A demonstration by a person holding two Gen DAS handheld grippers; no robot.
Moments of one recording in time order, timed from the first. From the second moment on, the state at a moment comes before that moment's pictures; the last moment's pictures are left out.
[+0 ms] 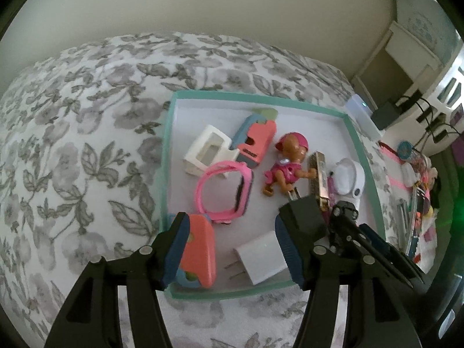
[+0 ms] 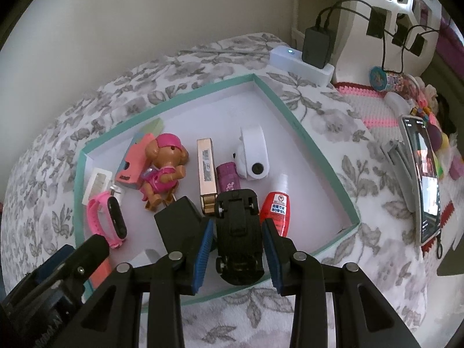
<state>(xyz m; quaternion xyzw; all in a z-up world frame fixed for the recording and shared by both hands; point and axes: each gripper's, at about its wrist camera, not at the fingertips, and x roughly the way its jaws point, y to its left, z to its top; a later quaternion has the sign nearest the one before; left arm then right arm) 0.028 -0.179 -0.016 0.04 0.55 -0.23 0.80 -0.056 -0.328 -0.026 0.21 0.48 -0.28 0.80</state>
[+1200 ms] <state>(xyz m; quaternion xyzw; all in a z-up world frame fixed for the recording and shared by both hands) 0.055 -0.112 -0.048 0.08 0.57 -0.05 0.81 -0.041 -0.293 -0.025 0.14 0.49 -0.24 0.82</state>
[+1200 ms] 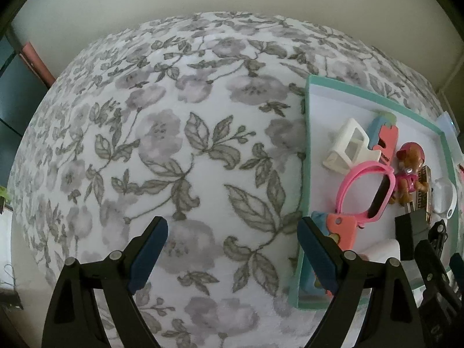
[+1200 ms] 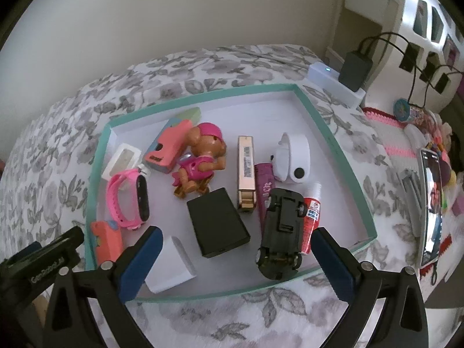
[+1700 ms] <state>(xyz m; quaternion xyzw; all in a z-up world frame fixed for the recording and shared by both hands) 0.046 -0.083 -0.026 0.06 0.56 -0.05 0.83 -0.039 -0.256 -0.005 0.10 0.49 -0.20 0.84</state>
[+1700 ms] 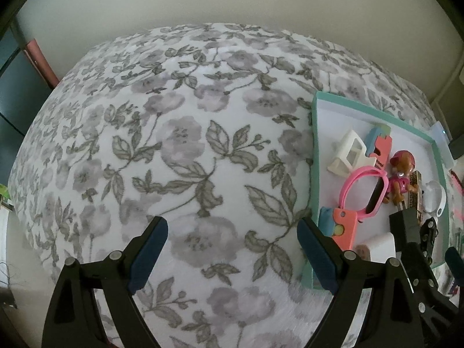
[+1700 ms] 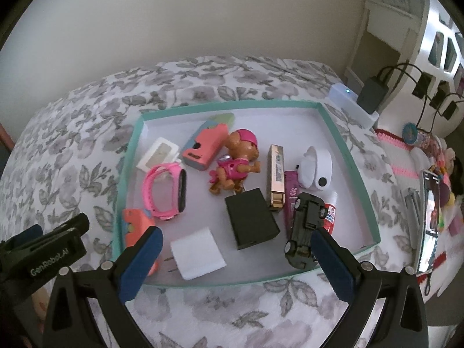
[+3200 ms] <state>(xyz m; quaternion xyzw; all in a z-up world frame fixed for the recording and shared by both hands) 0.012 -0.051 0.013 0.07 0.51 -0.05 0.86 -0.067 -0.229 0.025 0.09 0.46 -0.21 0.86</state>
